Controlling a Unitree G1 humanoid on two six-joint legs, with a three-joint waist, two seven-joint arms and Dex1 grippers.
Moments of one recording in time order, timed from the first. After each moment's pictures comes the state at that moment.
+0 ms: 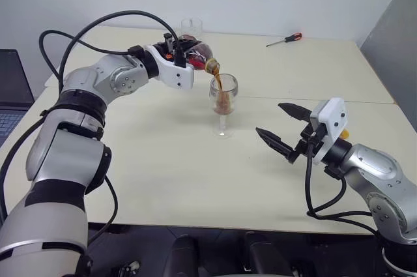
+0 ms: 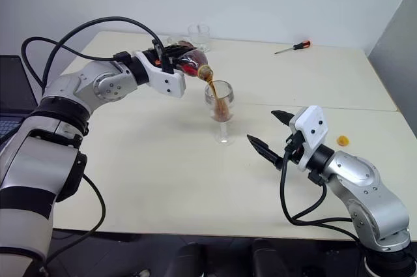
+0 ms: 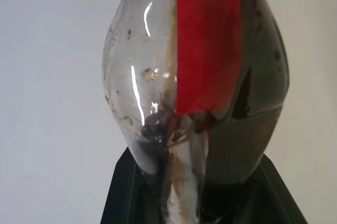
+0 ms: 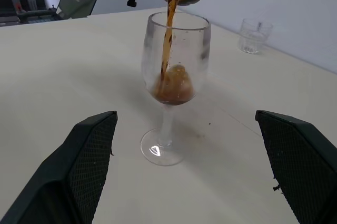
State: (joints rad) left arm -1.33 0.68 -0.47 1.16 0.79 -0.91 -0.06; right arm -0.20 -0.57 -0.07 -0.67 0.53 0.64 0.51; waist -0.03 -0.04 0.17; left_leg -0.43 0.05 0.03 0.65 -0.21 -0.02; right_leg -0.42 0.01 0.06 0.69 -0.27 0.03
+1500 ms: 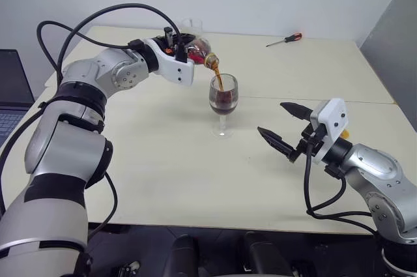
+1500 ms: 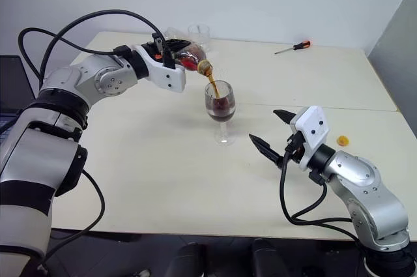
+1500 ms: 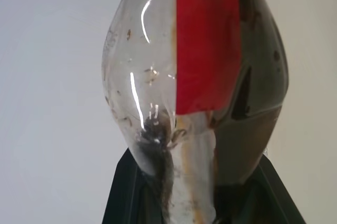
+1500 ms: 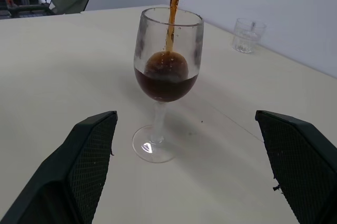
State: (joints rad) left arm -1.39 0.67 -0.52 1.21 0.83 -0.87 0.00; right arm -0.20 -0.57 -0.07 -0.66 0.49 0.62 0.52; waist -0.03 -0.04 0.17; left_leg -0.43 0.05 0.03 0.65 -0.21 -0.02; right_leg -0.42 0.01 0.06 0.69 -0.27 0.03
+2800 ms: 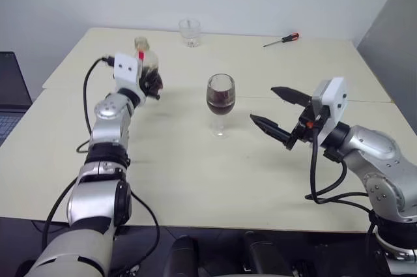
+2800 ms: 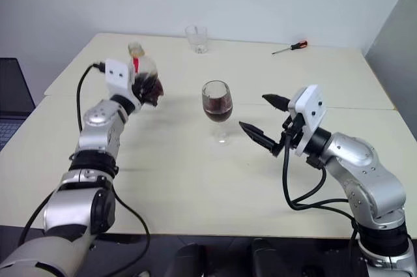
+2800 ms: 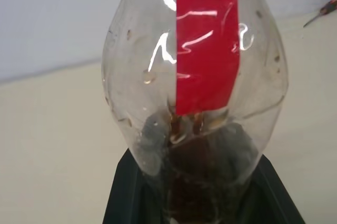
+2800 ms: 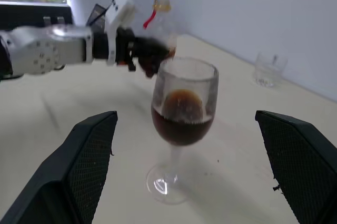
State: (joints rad) left arm -0.81 0.45 0.19 0.81 -0.10 -0.05 -0.40; right arm -0.40 -0.57 -0.09 -0.57 0.60 0.64 0.60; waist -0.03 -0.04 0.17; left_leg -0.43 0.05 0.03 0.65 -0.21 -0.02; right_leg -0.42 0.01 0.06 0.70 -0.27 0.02
